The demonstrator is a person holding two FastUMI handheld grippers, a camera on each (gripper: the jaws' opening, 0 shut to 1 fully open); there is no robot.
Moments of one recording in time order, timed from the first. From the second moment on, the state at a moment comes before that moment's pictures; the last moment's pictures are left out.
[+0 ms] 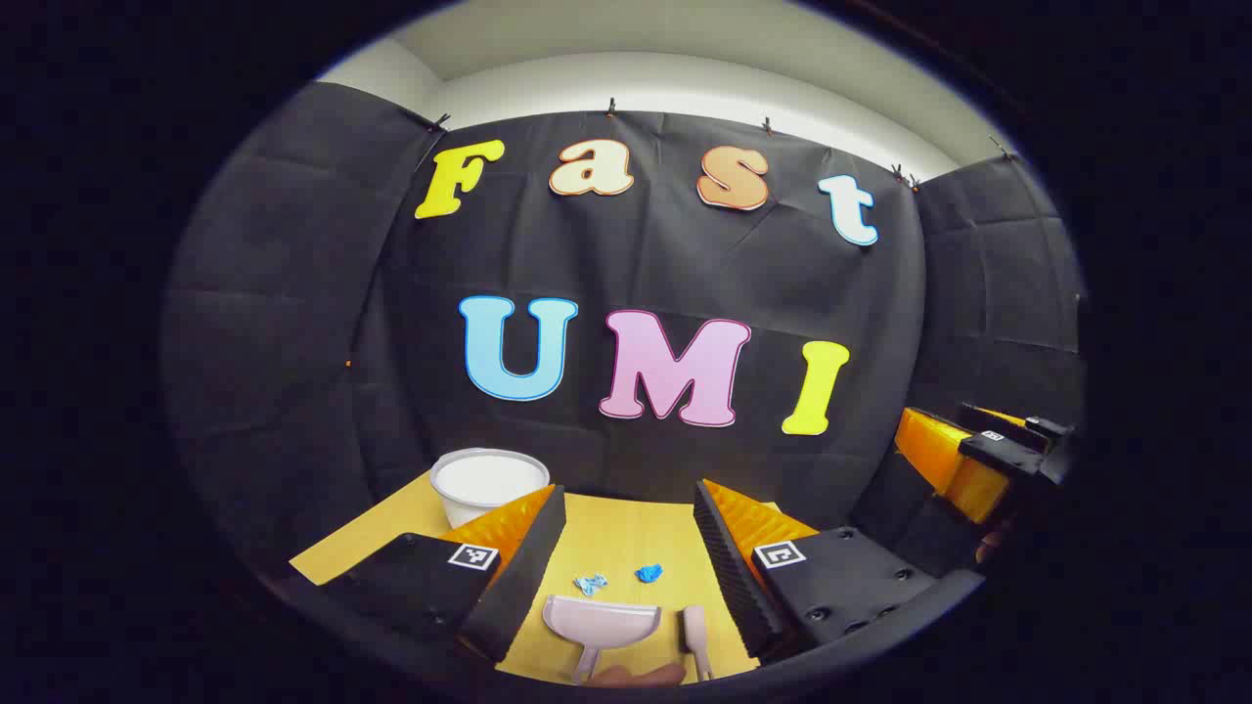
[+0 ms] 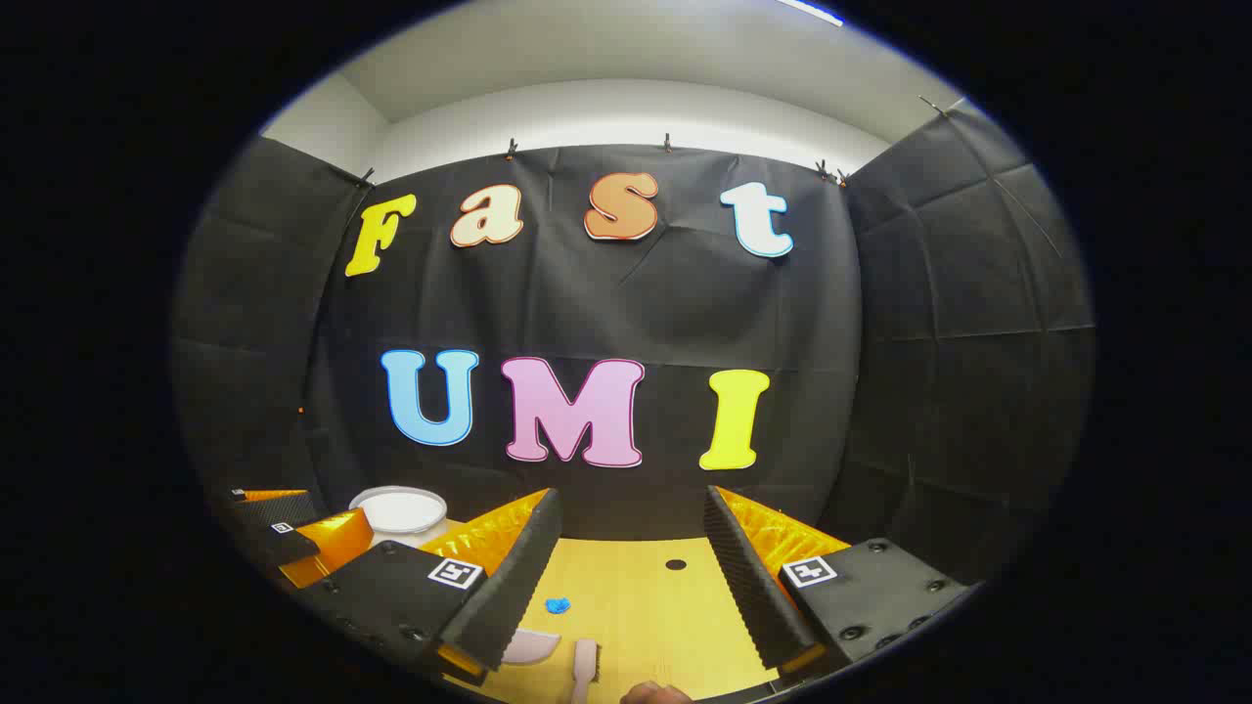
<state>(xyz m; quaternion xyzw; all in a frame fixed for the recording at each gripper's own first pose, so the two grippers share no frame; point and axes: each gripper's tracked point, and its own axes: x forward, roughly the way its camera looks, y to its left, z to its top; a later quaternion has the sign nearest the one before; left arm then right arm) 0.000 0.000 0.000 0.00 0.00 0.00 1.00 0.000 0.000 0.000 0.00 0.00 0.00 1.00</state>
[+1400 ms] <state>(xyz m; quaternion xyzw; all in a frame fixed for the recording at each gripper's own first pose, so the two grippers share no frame) -0.015 -0.035 -0.001 0.02 0.00 0.01 1.00 -0.001 -0.023 -0.007 0.00 -0.01 0.04 1.00</state>
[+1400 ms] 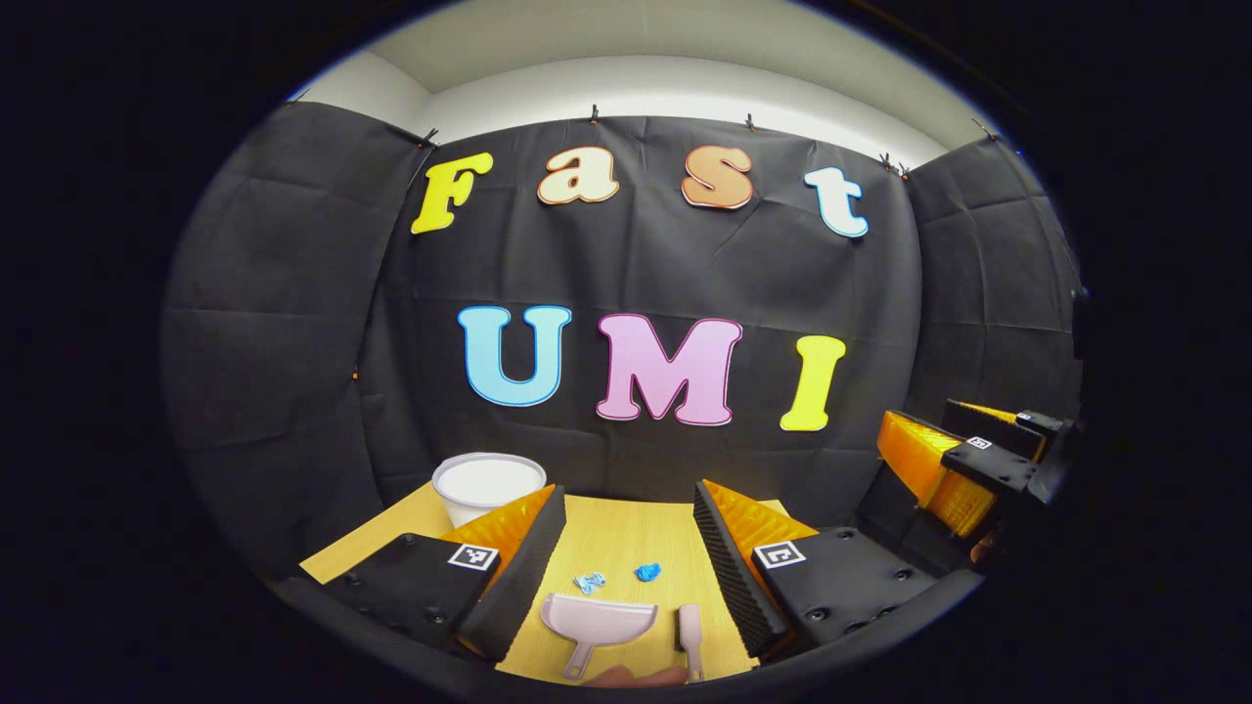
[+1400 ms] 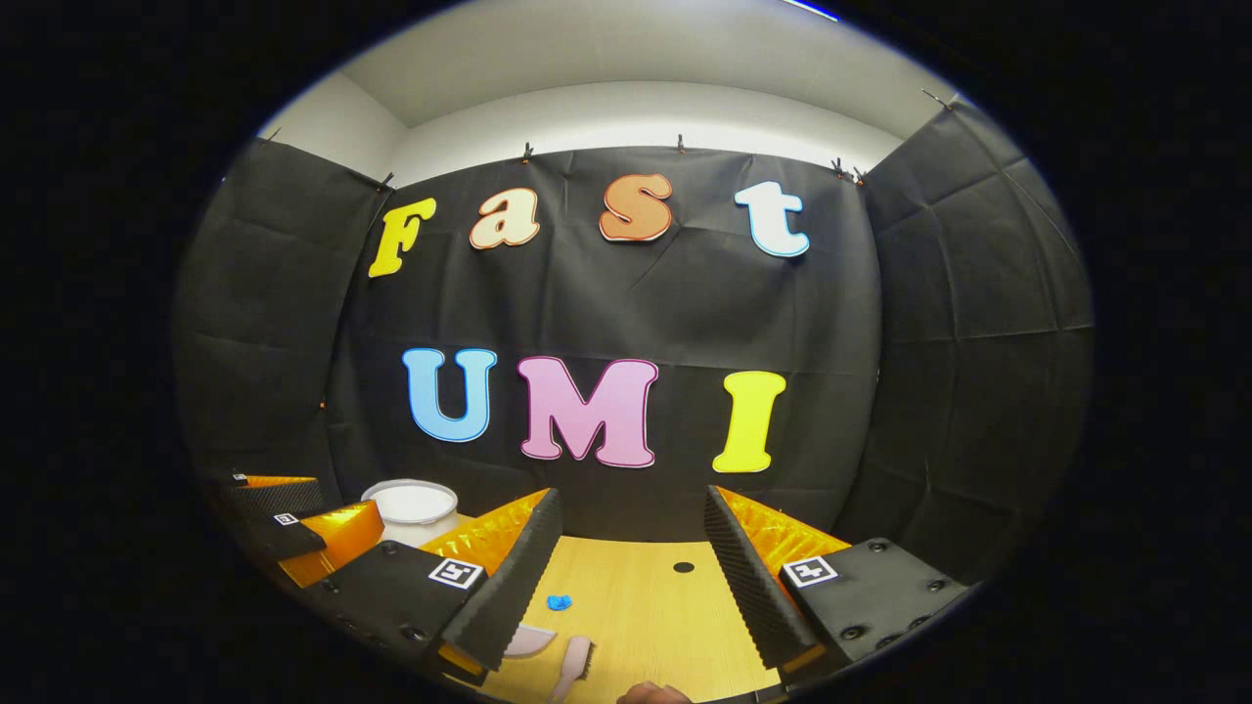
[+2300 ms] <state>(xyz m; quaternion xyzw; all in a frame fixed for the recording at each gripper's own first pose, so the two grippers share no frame) -0.010 -0.036 -0.008 0.04 0.01 0.01 1.00 -0.001 -0.018 -0.010 -0.01 -0.01 0.04 1.00</state>
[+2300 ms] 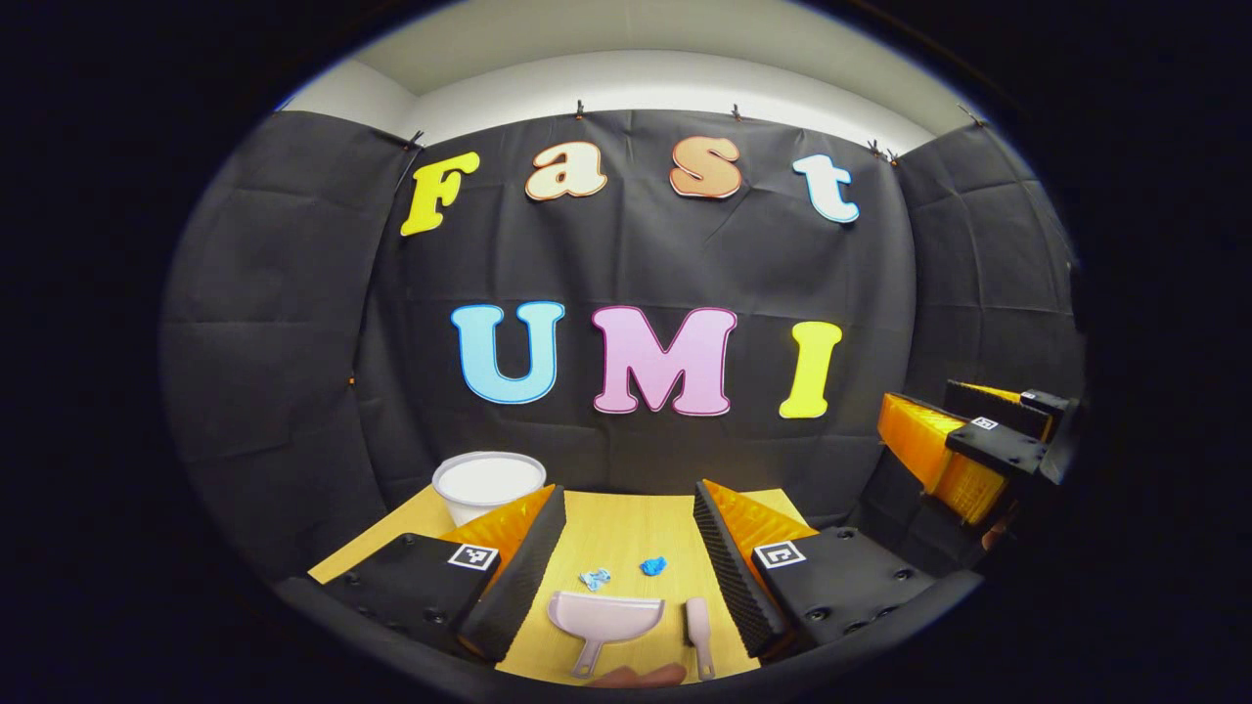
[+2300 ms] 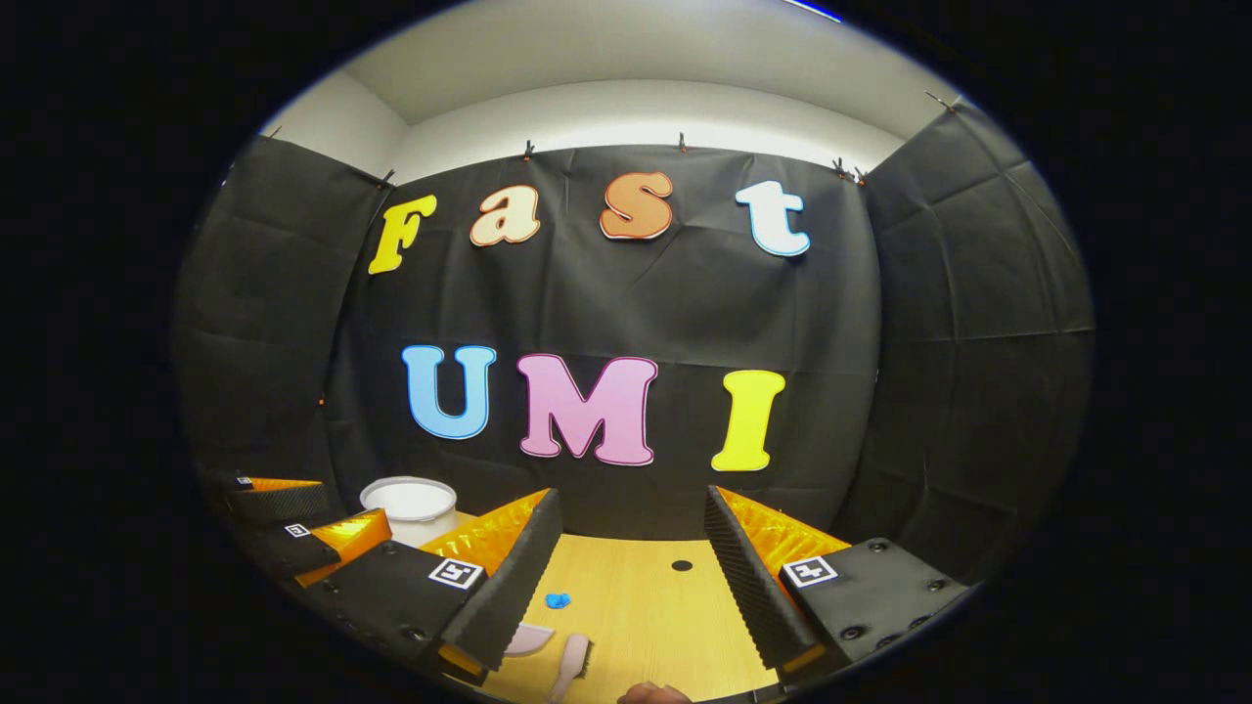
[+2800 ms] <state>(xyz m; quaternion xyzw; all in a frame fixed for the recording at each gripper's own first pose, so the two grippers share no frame) -0.002 -0.036 -0.028 0.07 0.04 0.00 1.00 0.001 -0.009 -0.016 -0.01 0.00 0.04 1.00</state>
